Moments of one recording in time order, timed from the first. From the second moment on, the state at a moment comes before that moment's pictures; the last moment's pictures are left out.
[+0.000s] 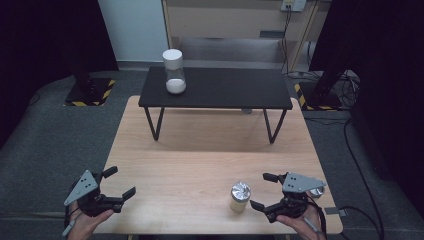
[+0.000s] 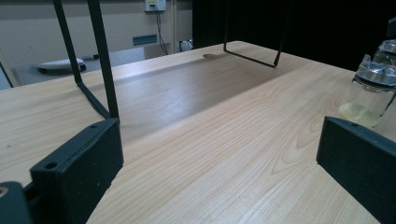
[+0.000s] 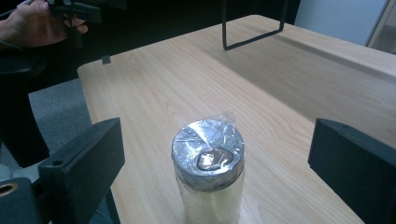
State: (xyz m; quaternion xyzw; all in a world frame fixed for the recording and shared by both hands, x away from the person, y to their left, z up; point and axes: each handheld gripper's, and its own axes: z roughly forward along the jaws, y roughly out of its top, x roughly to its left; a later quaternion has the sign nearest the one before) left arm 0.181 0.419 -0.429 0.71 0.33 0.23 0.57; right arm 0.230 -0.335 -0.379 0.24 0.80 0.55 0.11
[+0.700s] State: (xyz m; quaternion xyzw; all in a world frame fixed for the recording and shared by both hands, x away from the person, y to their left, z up) left arm 0.181 0.419 -0.429 0.71 0.33 0.23 0.57; right arm 0.250 -0.311 -0.387 0.22 0.82 0.51 0.09
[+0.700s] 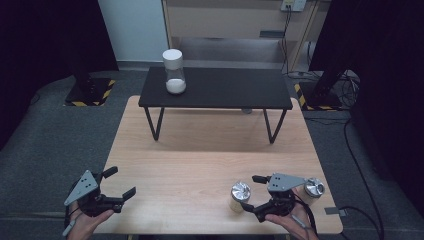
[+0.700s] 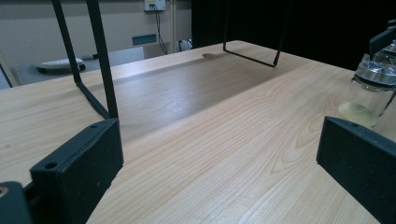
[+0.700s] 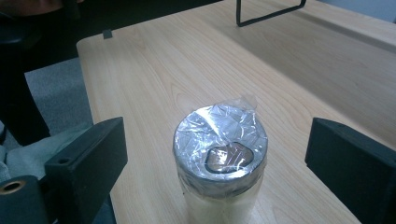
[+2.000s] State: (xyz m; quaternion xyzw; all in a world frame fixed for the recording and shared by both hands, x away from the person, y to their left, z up) left arm 0.180 0.419 -0.429 0.72 0.33 0.23 0.57; right arm 0.272 -0.281 -0.395 0.19 0.86 0.47 0.09
